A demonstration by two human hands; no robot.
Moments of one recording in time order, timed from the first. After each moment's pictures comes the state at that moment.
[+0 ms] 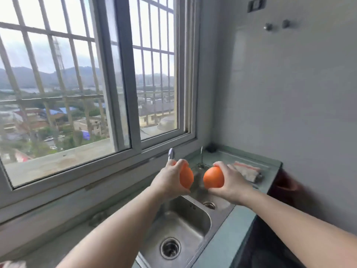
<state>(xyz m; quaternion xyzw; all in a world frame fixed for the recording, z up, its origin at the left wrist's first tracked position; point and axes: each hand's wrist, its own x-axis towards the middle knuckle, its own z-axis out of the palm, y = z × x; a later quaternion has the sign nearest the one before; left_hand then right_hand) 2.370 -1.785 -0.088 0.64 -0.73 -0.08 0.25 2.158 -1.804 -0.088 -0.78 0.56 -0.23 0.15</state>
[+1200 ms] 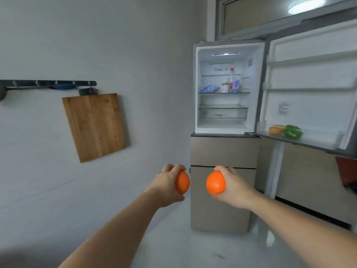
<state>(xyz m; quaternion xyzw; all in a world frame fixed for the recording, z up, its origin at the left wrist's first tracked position) 1.615 -1.678 -0.074 -0.08 -0.97 -0.21 0.10 1.593 -1.446 -0.077 -0.16 0.95 -0.28 -0.06</state>
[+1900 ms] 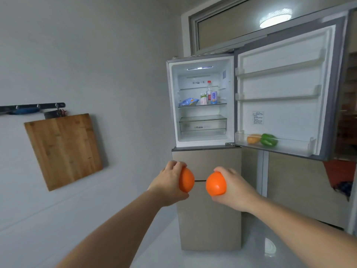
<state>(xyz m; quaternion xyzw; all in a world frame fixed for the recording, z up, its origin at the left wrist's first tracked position) 1.551 -1.559 -0.027 -0.14 -0.97 -0.16 0.14 1.549 -1.335 -0.051 -0.14 0.94 -0.29 -0.12</state>
